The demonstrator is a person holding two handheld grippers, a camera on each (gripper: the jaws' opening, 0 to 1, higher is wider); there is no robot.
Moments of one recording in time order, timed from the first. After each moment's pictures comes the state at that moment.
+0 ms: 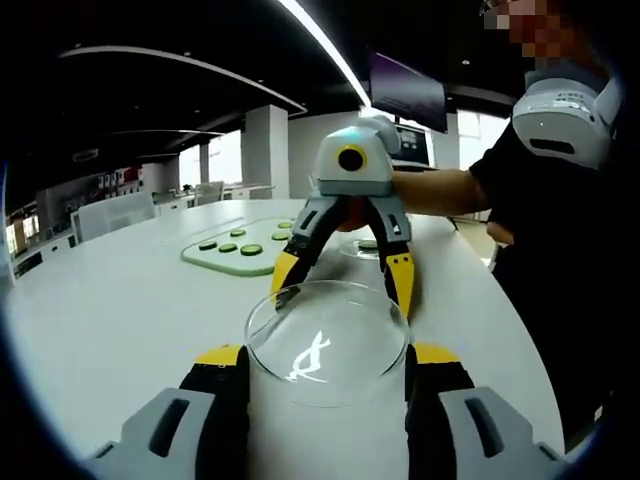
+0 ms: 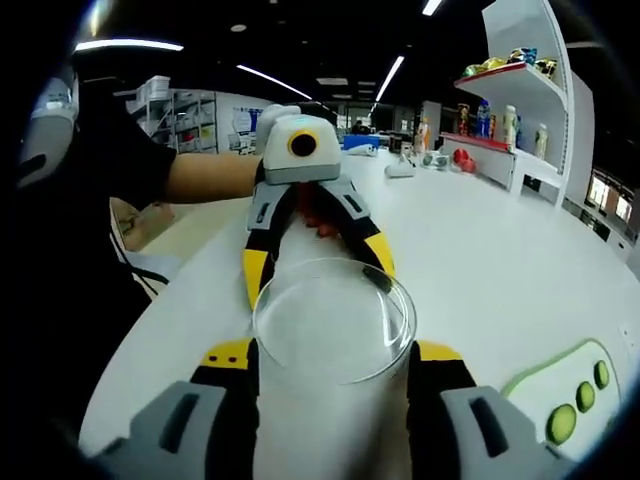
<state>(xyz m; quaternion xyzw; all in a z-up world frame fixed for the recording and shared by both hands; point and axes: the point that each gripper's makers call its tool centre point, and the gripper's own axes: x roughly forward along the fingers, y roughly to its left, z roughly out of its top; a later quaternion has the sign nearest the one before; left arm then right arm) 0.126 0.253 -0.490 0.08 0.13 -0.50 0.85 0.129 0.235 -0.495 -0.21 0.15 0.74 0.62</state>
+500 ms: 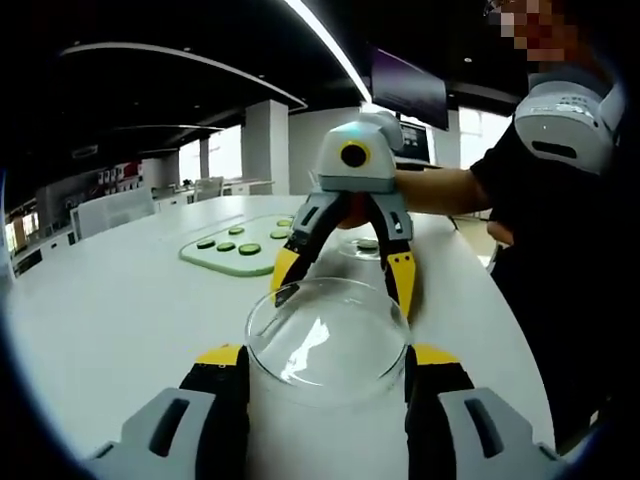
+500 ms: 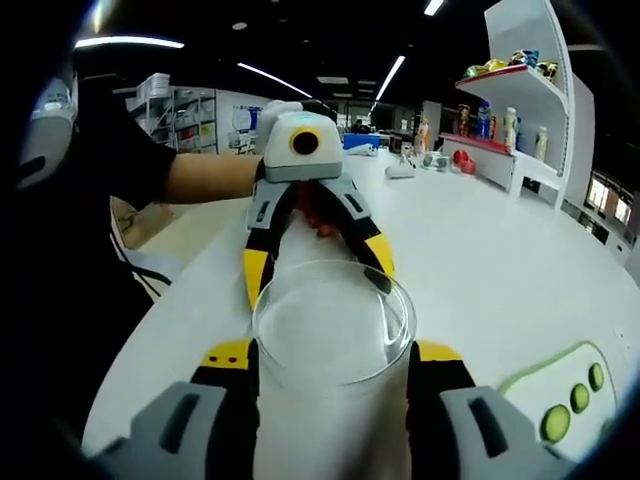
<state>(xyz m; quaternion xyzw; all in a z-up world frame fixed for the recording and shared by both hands) 0.125 0.249 -0.485 0.08 0.14 -0.50 0.85 0.130 0.230 -0.490 -0.21 0.14 0.74 0.62</state>
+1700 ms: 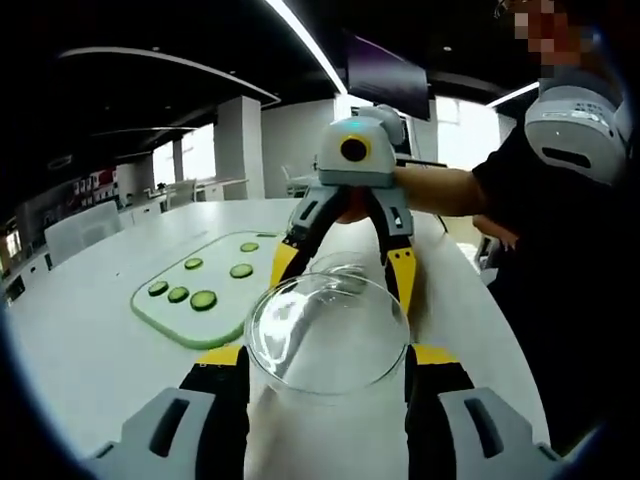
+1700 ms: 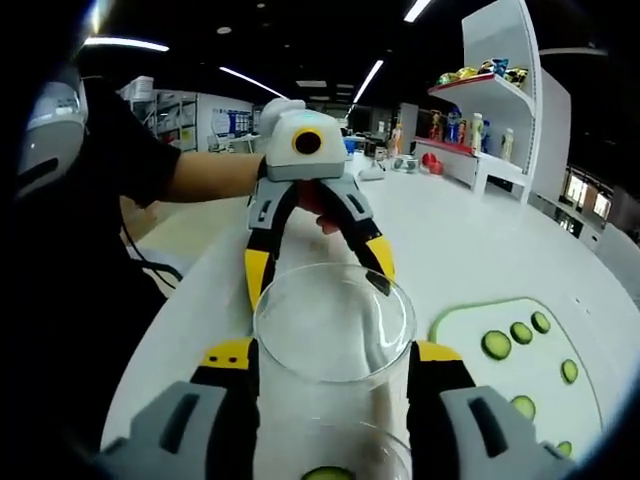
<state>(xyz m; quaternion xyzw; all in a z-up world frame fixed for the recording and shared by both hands) 0.144 0.160 -0.466 0.11 0.14 -0.55 0.82 0.146 0.144 -0.468 -0.21 0.14 0.71 0.66</state>
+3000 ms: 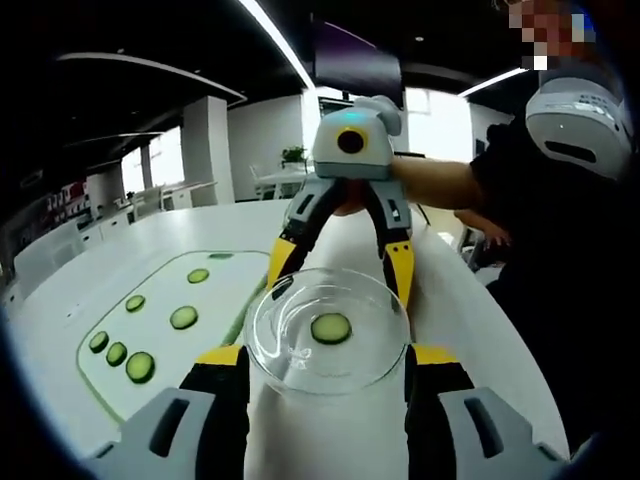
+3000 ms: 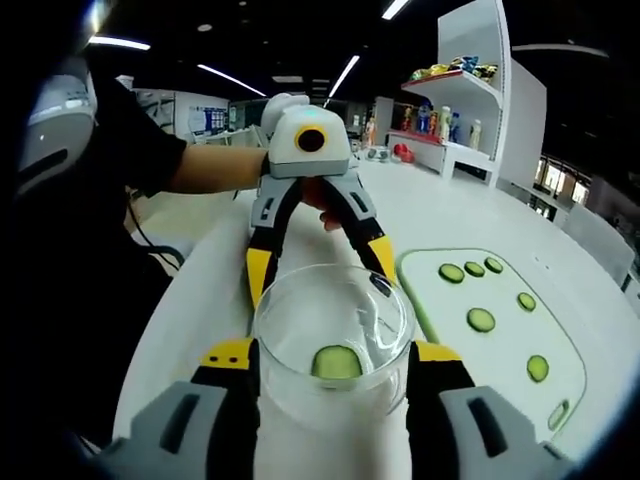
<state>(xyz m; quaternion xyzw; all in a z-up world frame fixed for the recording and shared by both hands) 0.153 0.072 -0.472 0.13 0.14 -0.60 0.78 0.153 0.053 -0.471 -0.22 0.15 0.67 0.70</state>
